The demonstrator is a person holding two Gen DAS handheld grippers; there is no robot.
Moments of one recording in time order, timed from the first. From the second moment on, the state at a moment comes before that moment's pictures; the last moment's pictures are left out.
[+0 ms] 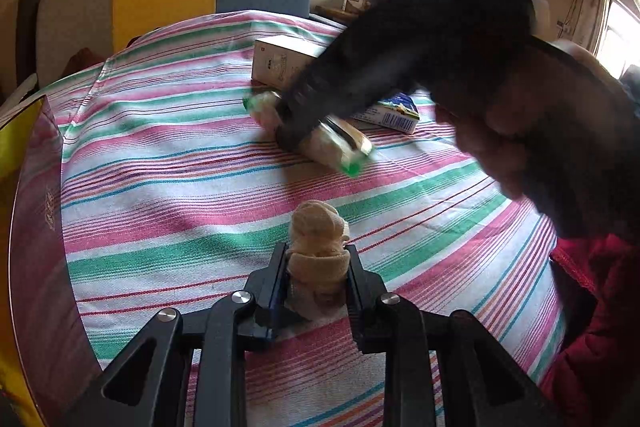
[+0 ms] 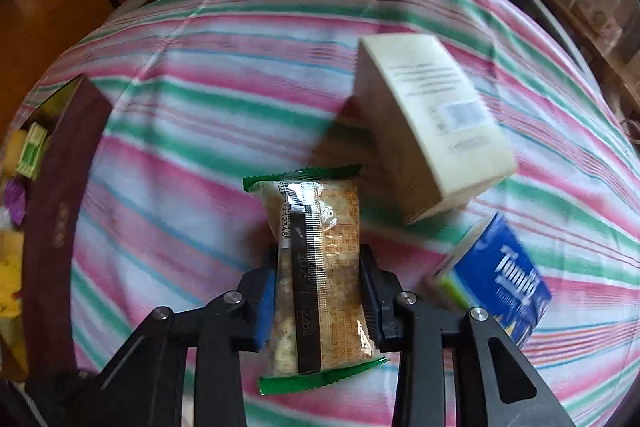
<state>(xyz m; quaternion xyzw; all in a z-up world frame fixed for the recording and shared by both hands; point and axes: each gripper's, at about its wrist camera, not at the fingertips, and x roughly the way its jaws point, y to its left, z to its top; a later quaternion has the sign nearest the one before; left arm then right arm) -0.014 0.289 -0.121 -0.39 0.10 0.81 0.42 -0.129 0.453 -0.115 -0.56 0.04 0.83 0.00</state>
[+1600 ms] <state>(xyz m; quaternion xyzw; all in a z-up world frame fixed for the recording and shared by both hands) -0.142 0.109 -0.033 -0.47 -0.01 0.86 0.21 -0.047 0.449 -0.115 -0.55 0.00 0.84 -0.02</state>
